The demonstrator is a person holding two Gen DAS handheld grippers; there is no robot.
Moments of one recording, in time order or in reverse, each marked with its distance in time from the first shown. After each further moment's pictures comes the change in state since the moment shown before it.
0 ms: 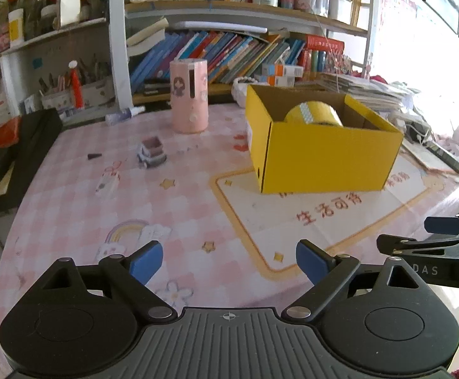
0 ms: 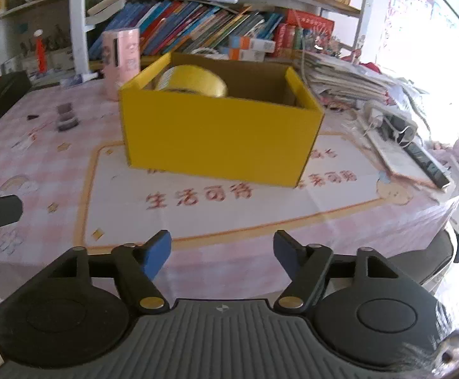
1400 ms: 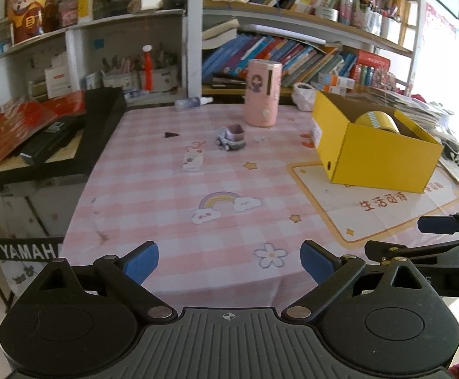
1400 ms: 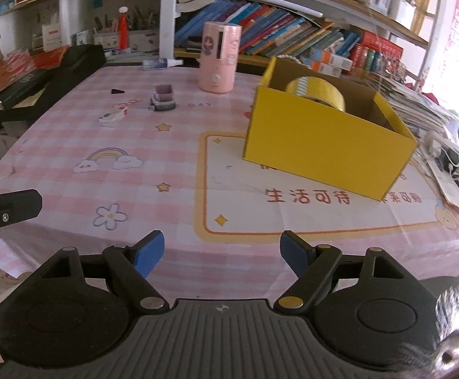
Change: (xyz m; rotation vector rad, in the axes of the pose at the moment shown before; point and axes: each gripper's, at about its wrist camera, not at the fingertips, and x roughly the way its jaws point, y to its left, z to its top) left arm -0.050 0.085 -0.034 -0.119 -0.017 0.115; right arm -0.024 0.108 -0.005 -0.166 -0.006 0.149
